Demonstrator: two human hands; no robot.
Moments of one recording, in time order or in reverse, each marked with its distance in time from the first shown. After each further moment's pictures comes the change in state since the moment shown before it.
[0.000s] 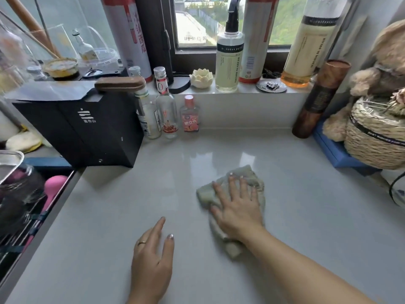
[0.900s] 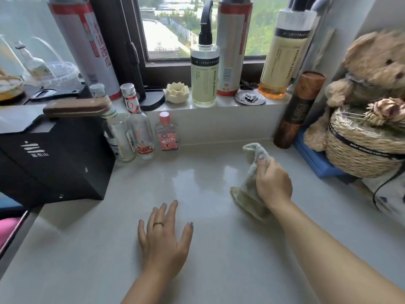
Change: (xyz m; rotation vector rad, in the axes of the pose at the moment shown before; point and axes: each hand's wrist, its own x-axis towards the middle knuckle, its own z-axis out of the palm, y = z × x) left_hand 0.088 0.033 0.056 0.369 -0.154 0.217; right_hand 0.064 0.076 -0.086 0.534 0.533 0.472
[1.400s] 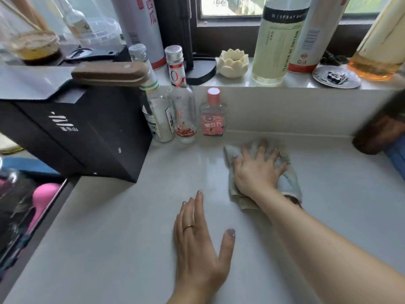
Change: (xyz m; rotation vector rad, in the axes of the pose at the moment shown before) left_hand 0.009 -0.002 0.019 -0.193 0.190 0.038; right_hand 0.006 -0.060 0.142 -0.432 -0.467 -0.168
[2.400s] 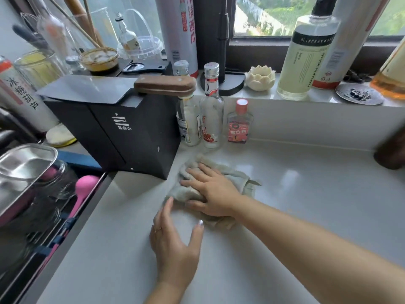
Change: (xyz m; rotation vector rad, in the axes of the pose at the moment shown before) left_hand -0.005 -0.028 -0.070 -0.143 0.234 -0.317; right_hand -0.052 -0.083 0.019 -0.064 -0.231 -1.021
